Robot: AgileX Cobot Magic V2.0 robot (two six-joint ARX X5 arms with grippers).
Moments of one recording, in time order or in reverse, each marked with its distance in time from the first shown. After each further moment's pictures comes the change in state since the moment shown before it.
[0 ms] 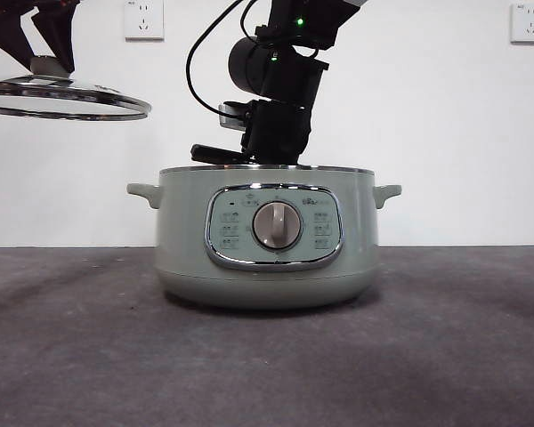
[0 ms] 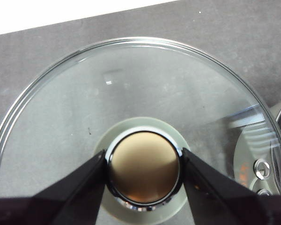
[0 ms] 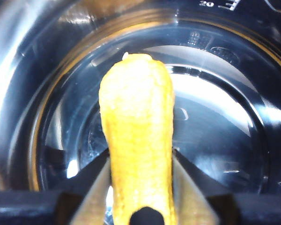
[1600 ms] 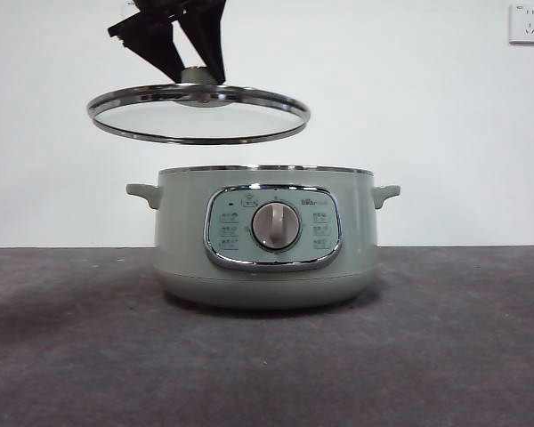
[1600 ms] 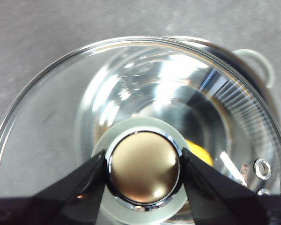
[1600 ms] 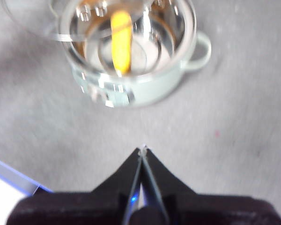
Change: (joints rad) left arm -0.439 0.063 -0.003 -0.032 0.011 -0.068; right arm 0.127 -1.157 -0.517 -0.359 0.203 -0.044
